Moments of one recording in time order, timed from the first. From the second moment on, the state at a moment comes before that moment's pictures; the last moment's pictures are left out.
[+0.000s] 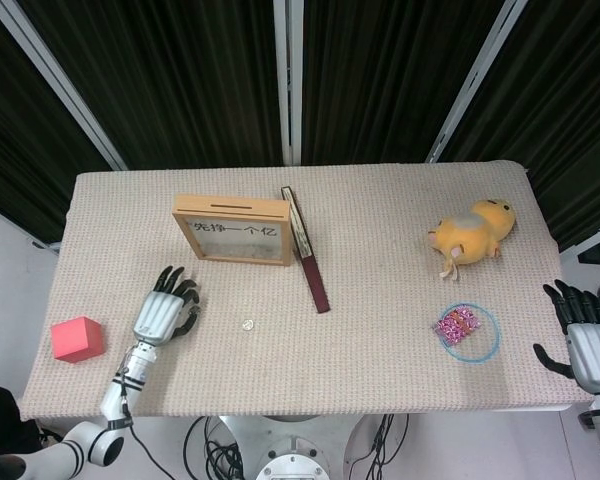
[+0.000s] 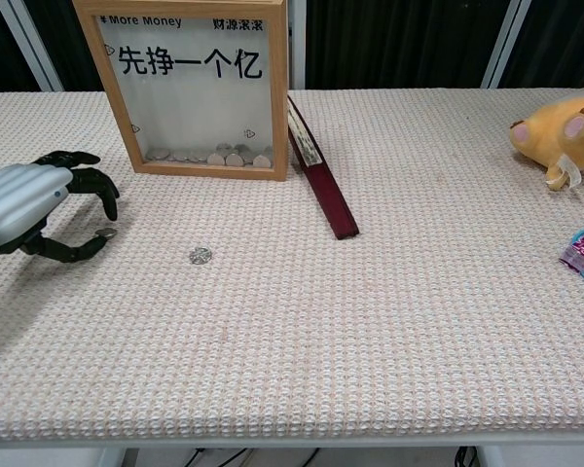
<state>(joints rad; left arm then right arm) -0.45 -1.85 -0.06 -0.89 1.50 1.26 -0.01 0.09 -1.06 0.05 -1.56 -1.44 1.38 0.05</state>
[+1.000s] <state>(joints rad) -0.45 -1.88 -0.06 -0.82 1.51 1.28 -0.09 0.09 -1.06 0.05 -1.56 -1.44 1.37 0.05</state>
